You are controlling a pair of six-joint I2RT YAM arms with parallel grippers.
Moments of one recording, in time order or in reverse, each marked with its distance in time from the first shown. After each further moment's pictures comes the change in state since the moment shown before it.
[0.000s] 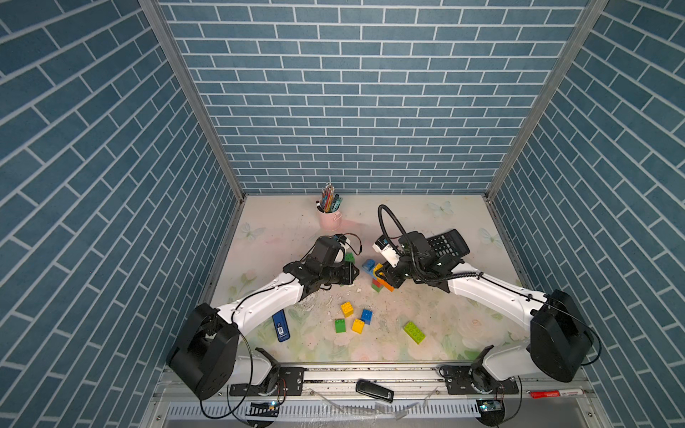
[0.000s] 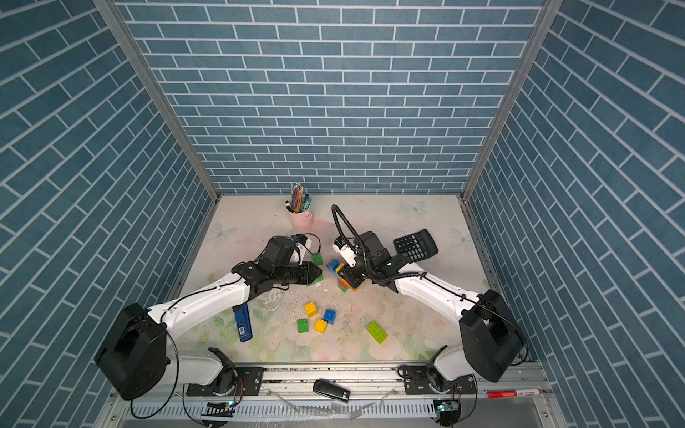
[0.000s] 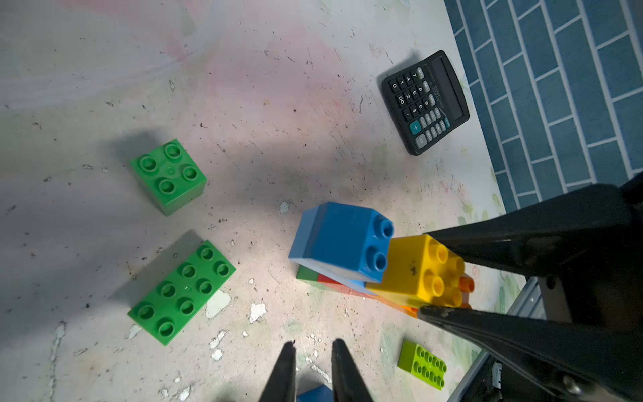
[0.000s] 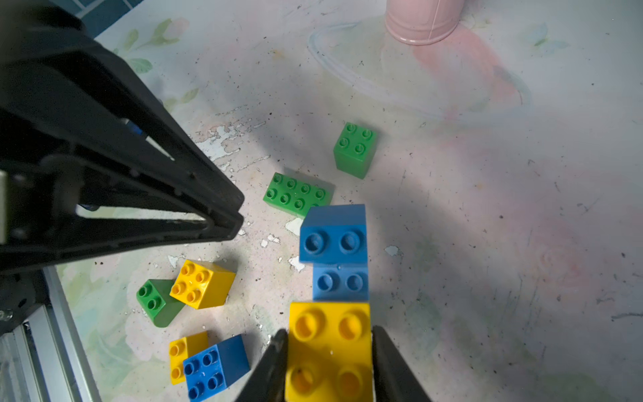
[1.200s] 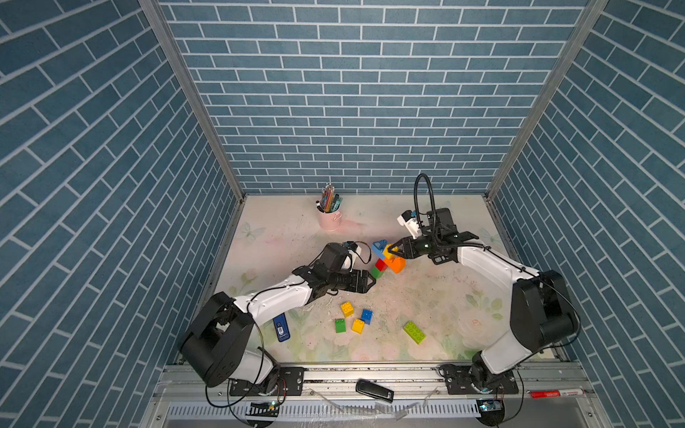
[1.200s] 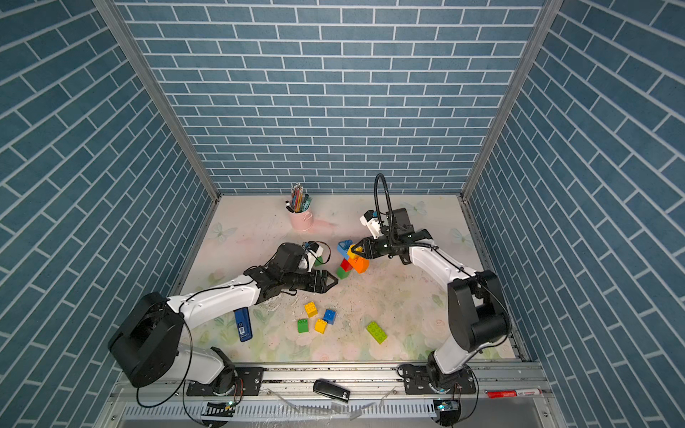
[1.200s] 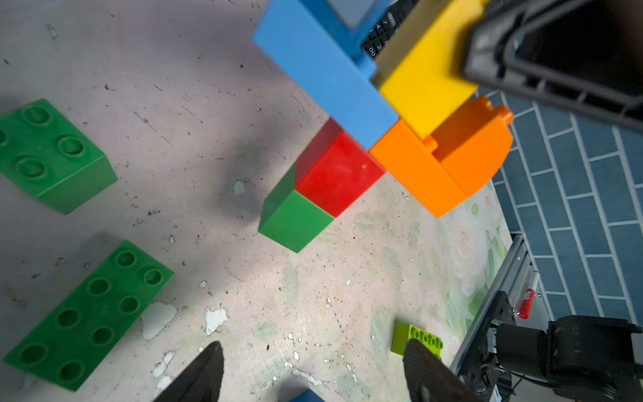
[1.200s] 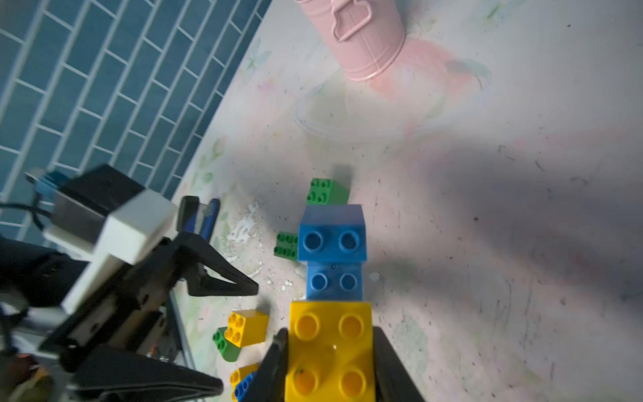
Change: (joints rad) left arm -0.058 0.104 -0.035 0.118 0.082 0.048; right arm -0.401 0.231 0.192 -0.006 -0.578 0.195
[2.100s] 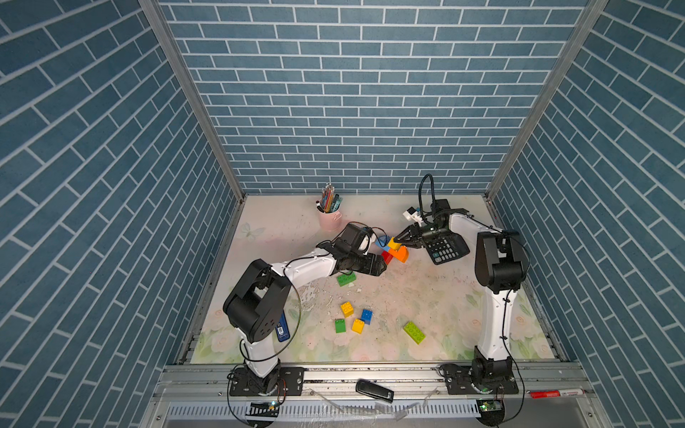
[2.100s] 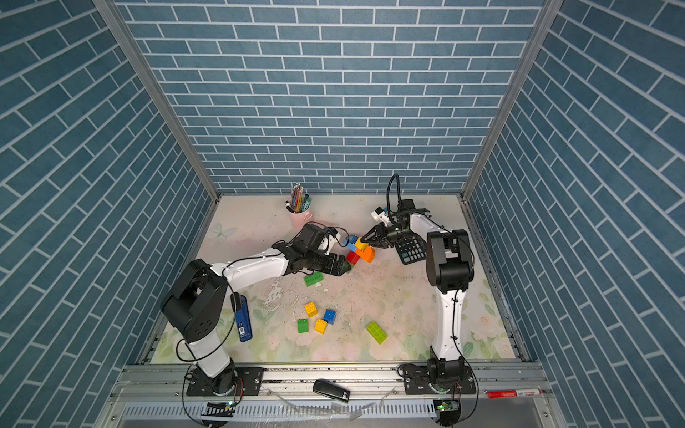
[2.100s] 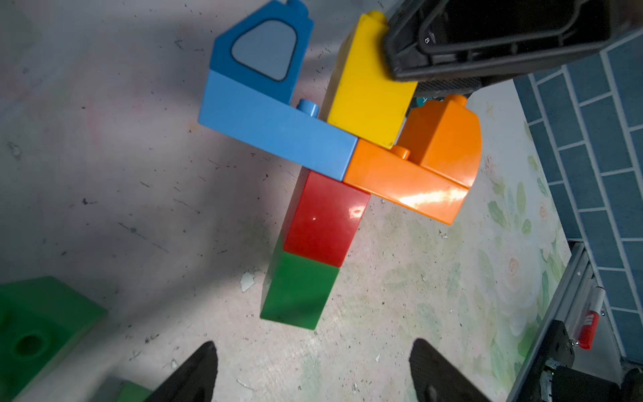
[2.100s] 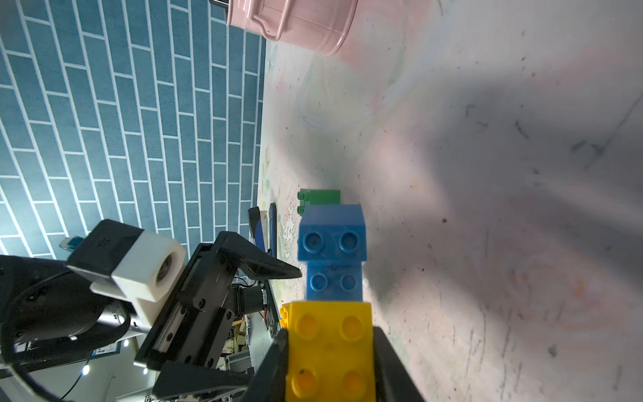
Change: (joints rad) left arm 0.016 0.335 0.373 -0.143 -0.025 0.117; right arm -0.158 0.536 0.494 -0.462 -0.326 -0.135
